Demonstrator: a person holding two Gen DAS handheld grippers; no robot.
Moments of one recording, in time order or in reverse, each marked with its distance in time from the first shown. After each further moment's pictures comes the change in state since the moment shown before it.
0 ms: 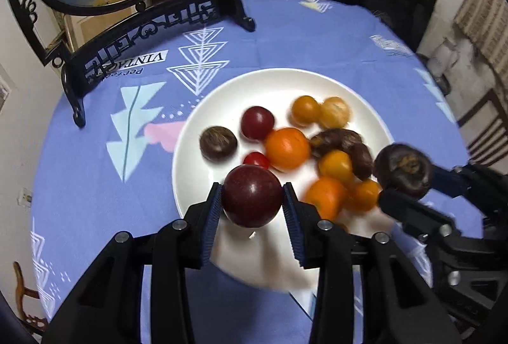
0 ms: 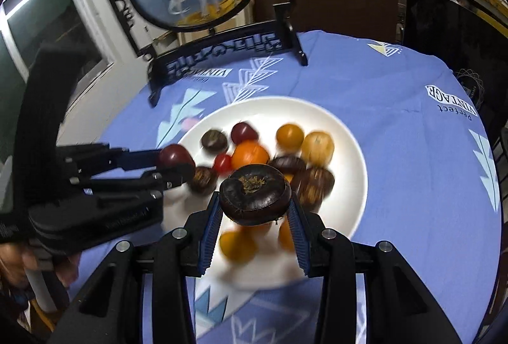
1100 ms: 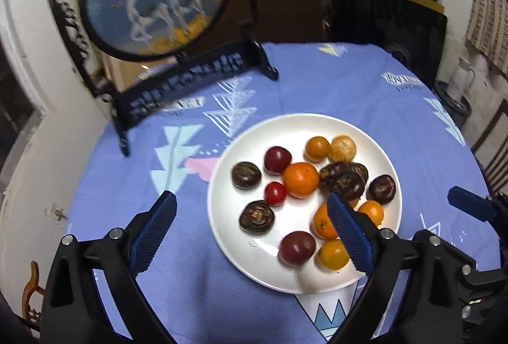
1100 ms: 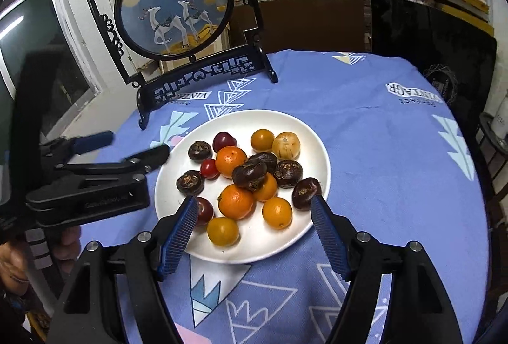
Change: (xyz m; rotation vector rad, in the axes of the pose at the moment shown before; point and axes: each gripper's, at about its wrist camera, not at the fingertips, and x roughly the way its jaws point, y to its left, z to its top) left arm -0.063 -0.016 -0.023 -0.016 -0.240 0.158; right arm -0.057 -0.006 -0.039 0.076 -0.124 -0.080
